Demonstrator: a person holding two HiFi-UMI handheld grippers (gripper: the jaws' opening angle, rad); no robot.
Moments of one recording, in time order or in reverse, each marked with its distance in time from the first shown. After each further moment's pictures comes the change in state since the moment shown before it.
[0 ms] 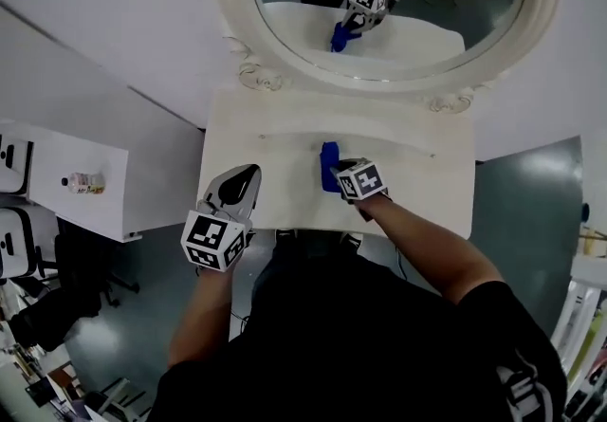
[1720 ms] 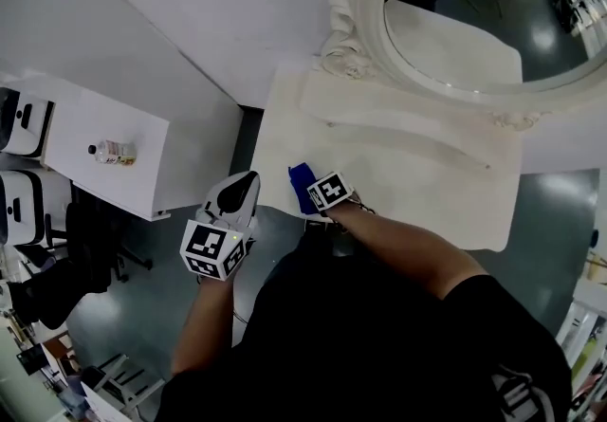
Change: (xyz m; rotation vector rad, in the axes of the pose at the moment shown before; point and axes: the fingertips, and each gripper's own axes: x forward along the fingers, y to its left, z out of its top) left arm -0.127 0.135 -0.061 -0.066 0.039 0.129; right arm 0.177 0.218 -0.006 -0.066 0.248 0.120
